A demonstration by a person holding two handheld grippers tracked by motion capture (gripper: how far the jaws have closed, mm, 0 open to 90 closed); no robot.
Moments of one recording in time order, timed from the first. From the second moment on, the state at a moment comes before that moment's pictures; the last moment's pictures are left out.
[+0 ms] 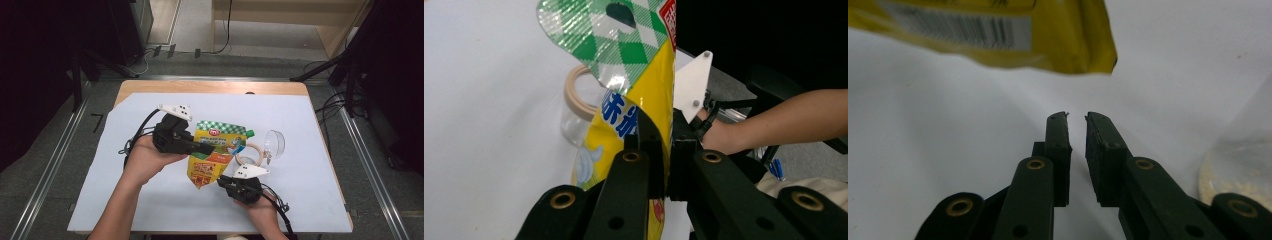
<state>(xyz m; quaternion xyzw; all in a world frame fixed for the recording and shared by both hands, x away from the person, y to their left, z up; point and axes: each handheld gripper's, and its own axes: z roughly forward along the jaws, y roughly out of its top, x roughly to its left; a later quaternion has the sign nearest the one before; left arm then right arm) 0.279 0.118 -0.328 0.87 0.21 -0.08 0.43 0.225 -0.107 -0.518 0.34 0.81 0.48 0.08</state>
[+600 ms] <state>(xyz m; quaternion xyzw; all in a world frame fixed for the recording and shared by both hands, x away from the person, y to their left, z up) 0.281 0.123 -0.338 0.84 0.25 -0.13 0.46 0.208 -0.090 -0.505 0.26 0.81 0.51 0.12</state>
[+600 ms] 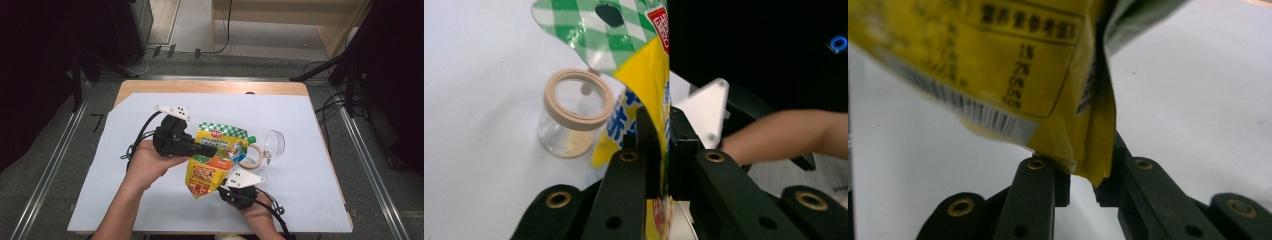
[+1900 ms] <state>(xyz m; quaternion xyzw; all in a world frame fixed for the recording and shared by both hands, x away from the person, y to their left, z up) 0.286 0.069 -0.371 0.85 0.34 -0.08 0.39 0.196 -0.069 -0.482 0.22 0.83 0.52 0.00</state>
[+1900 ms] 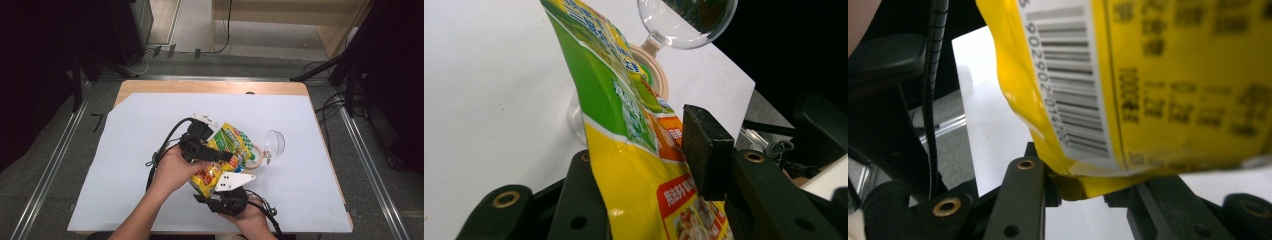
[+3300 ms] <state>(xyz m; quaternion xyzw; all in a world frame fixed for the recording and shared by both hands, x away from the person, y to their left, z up) 0.314 0.070 -0.349 0.86 0.34 -0.07 0.38 0.224 -0.053 -0.462 0.25 0.80 0.55 -0.01</state>
